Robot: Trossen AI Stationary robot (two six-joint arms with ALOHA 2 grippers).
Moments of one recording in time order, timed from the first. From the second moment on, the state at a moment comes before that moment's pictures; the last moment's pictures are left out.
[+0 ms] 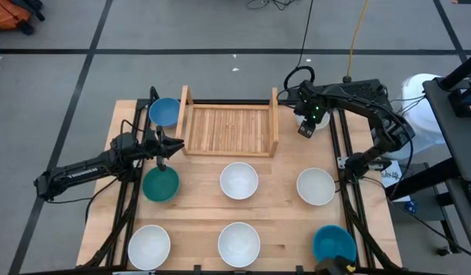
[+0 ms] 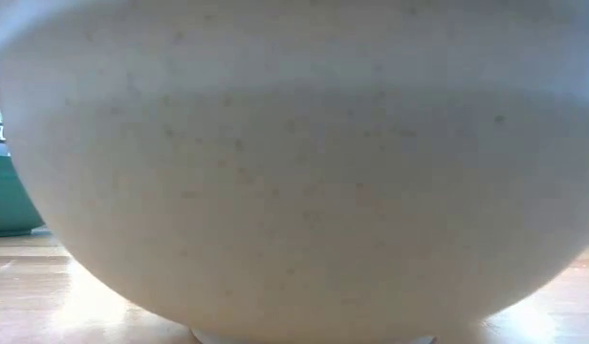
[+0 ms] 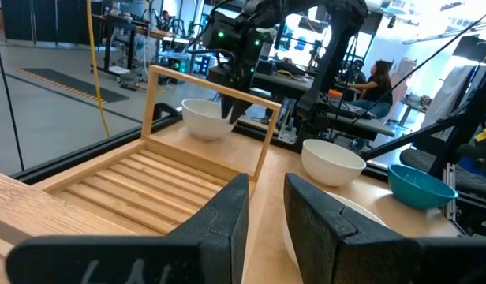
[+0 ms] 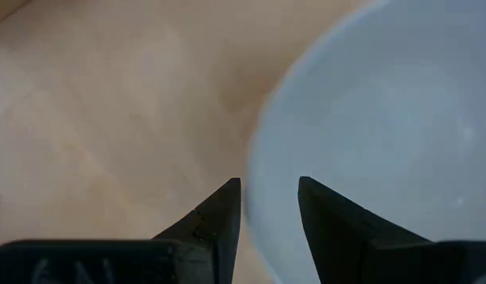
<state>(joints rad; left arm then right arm) 0.40 0.22 0.05 0.18 0.21 -0.25 -0.91 1.51 0.99 -0.96 -0.02 -0.36</state>
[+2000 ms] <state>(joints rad) 0.40 0.22 0.09 0.18 0.19 -0.26 -0.54 1.29 1.54 -1.03 0.02 -0.25</state>
